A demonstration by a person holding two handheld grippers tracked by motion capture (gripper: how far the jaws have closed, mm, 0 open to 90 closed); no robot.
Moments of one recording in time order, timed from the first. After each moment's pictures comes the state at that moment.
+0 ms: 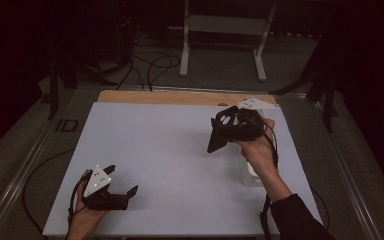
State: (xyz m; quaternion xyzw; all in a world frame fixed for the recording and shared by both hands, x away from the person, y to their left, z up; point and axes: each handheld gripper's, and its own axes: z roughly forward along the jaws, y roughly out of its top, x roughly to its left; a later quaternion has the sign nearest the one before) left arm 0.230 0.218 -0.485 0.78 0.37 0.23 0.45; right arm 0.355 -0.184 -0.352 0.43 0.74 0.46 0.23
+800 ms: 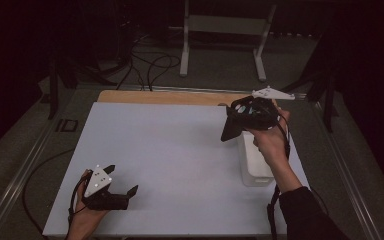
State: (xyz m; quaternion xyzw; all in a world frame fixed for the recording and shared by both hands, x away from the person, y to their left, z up) left arm 0.230 0.217 -0.484 0.78 0.38 0.23 0.45; right arm 0.377 -0.216 -0.339 0.46 0.72 0.45 0.27
